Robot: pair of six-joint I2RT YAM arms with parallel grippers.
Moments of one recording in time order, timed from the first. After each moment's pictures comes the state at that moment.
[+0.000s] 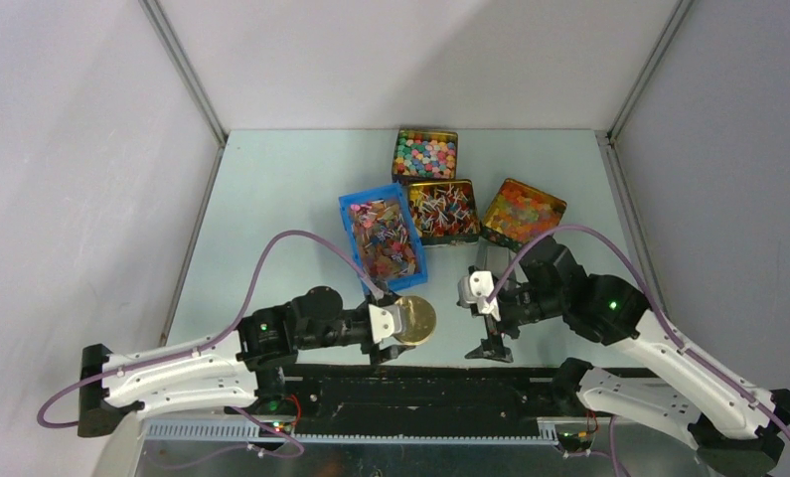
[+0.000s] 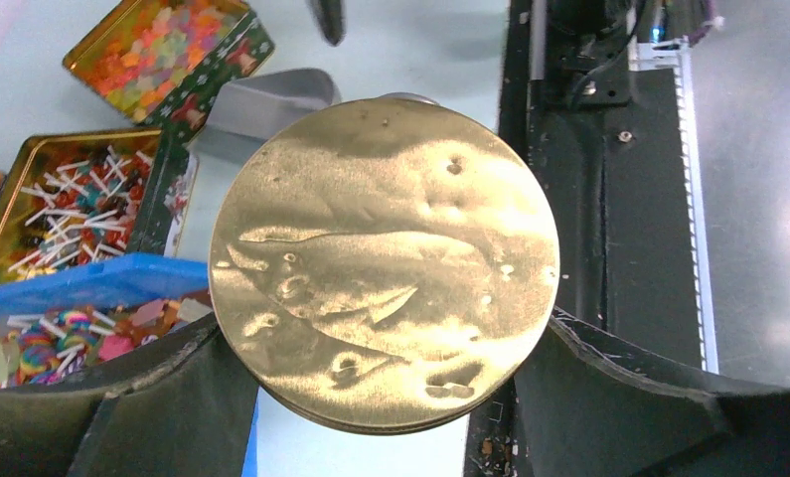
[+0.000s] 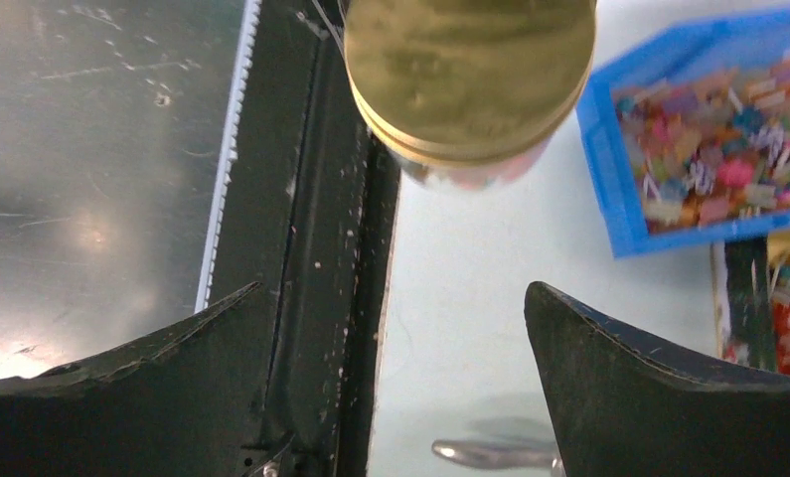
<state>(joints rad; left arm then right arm) -1.23 0.76 0.62 -0.17 0.09 0.25 0.87 0.81 0.96 -0.85 -0.62 -0.50</state>
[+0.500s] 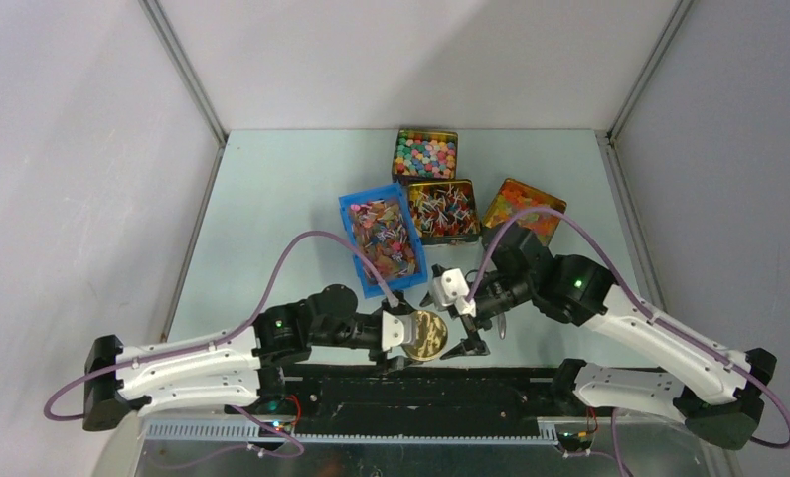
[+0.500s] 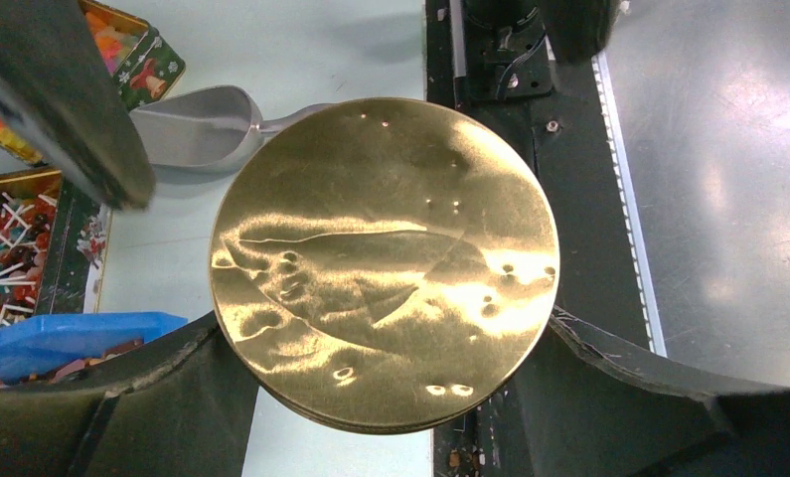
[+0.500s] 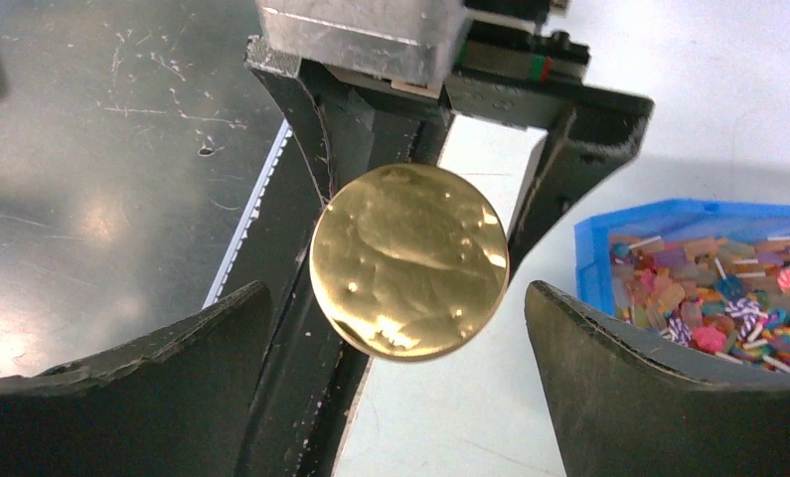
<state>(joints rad) -1.23 0.85 0.62 -0.13 0.28 0.27 0.95 1.01 1.11 -0.75 -0.79 -0.60</state>
